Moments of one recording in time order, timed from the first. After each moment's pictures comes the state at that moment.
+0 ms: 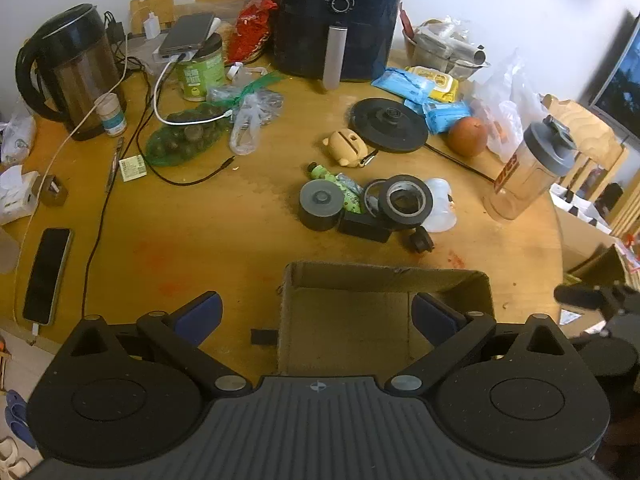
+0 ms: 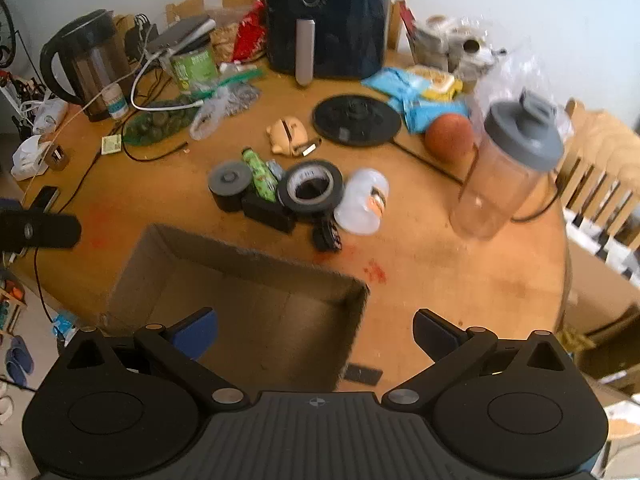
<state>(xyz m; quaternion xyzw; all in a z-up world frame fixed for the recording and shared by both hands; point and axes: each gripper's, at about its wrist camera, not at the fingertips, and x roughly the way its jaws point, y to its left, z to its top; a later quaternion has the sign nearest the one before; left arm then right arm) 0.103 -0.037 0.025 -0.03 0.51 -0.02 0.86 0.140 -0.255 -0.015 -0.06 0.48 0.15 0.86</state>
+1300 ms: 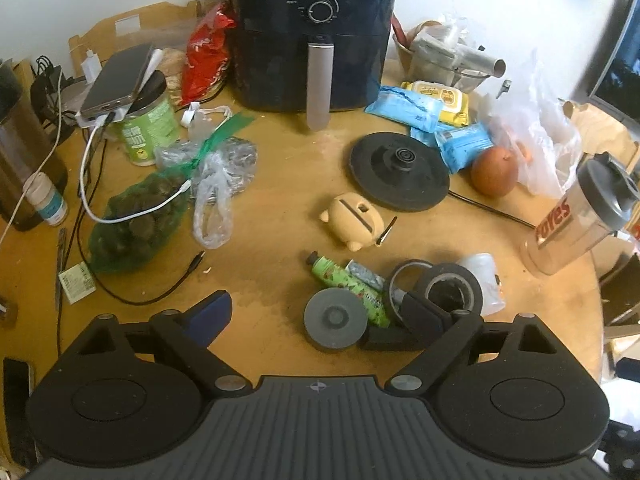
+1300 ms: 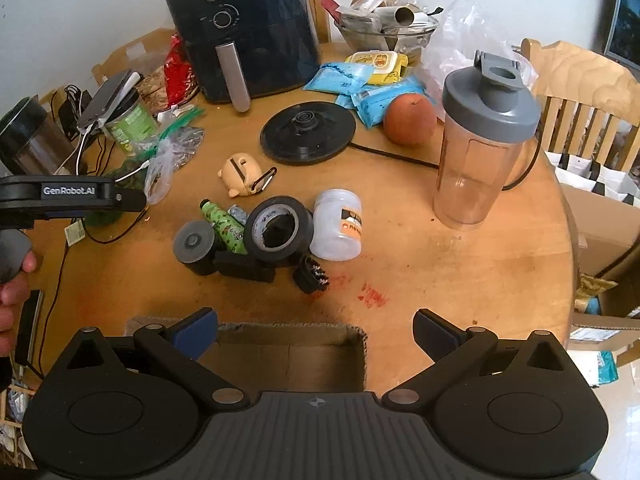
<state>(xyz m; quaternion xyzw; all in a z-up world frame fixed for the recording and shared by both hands) 0.248 -0.032 -0.023 0.01 0.49 -0.07 0.87 0.196 -0.261 -0.010 0.05 0.49 0.08 0.86</state>
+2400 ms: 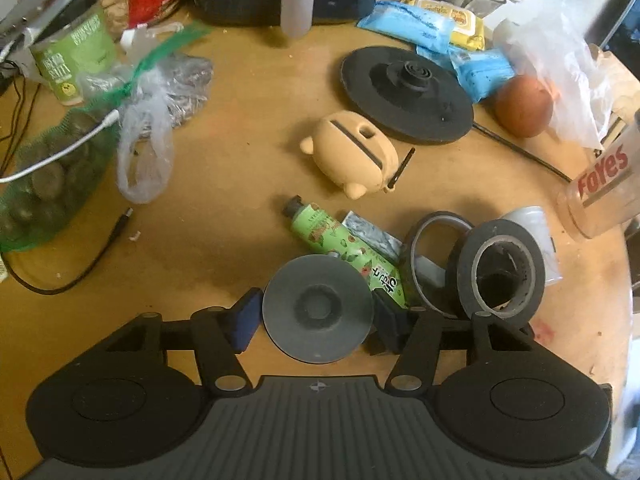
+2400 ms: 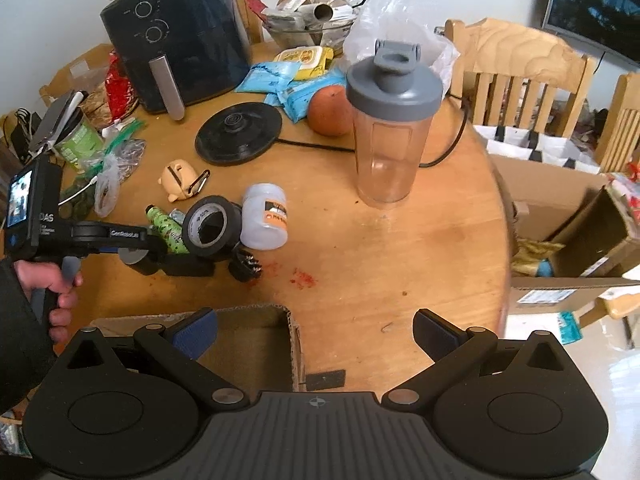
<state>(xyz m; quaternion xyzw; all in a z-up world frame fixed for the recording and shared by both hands) 0.294 -0.037 -0.118 0.01 0.56 -0.10 0.82 0.177 -0.292 0.010 0.05 0.51 -0.02 0.86</state>
